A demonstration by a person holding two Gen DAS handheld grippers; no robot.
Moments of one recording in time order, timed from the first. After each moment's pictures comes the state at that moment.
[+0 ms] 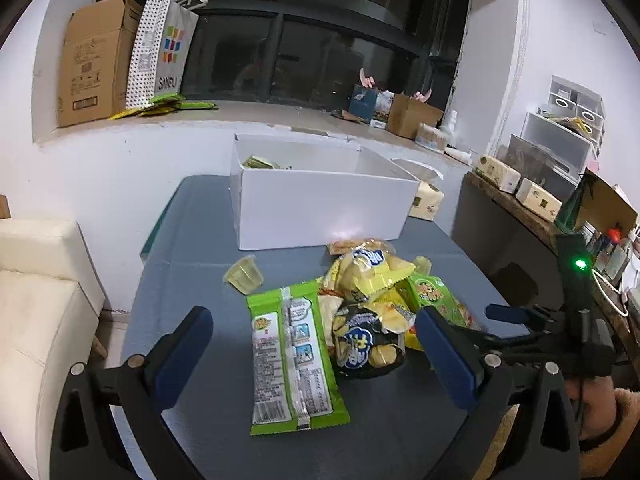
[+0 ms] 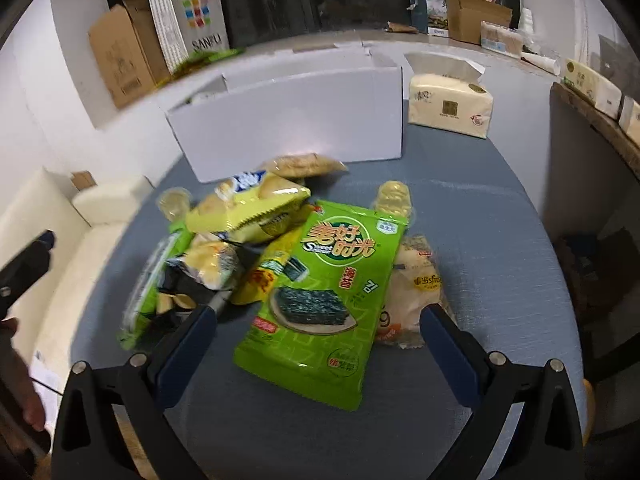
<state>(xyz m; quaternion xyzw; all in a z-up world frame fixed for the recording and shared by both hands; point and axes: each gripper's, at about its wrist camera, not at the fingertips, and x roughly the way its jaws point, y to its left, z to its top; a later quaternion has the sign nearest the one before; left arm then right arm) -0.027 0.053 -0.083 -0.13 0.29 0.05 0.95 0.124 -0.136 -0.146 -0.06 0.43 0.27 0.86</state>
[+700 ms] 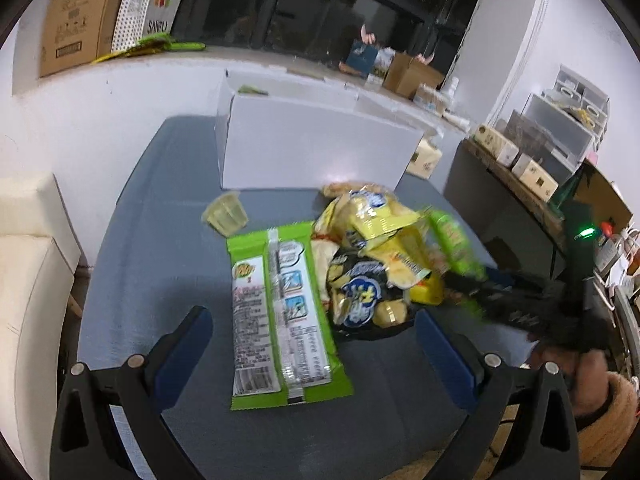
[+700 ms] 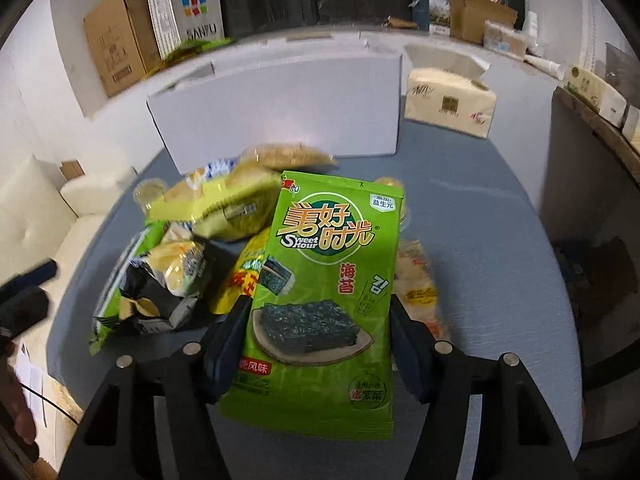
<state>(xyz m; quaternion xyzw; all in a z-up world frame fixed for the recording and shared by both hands) -0.008 0.063 -0.127 -0.17 0.38 0.02 0.91 0.135 -0.146 -0.149 -0.06 0.42 0.27 0.87</state>
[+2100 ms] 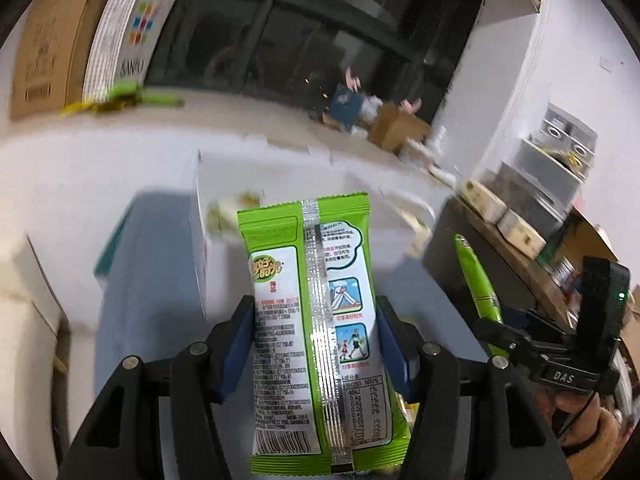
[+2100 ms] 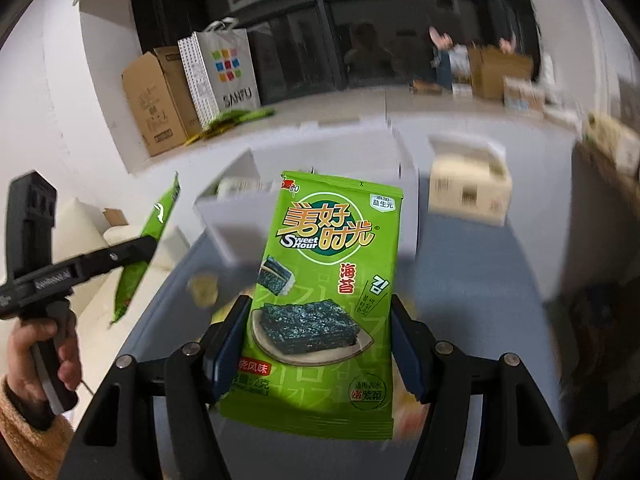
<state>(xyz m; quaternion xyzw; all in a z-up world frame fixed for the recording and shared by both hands) 0.093 0.114 -0.043 -0.18 0.30 -0.01 0.94 0.184 -0.137 -0.066 -0.03 0.33 0.34 0.88</state>
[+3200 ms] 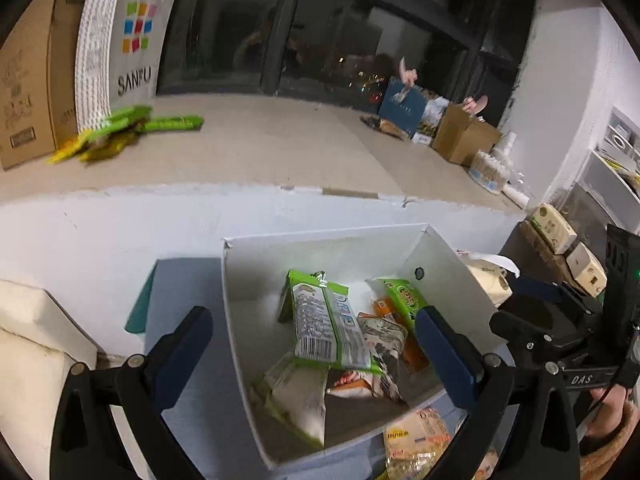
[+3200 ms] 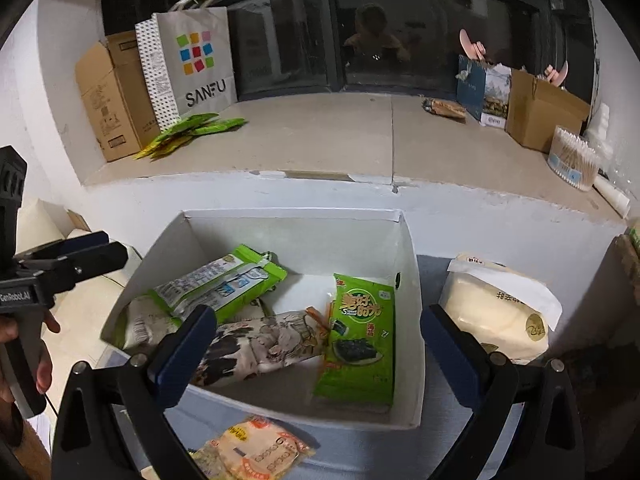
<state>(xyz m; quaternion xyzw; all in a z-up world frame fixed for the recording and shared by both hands) 0.249 0.183 -0.015 -0.14 0.35 0.05 0.93 0.347 -0.043 -0.035 -0.08 0.35 0.34 0.87</state>
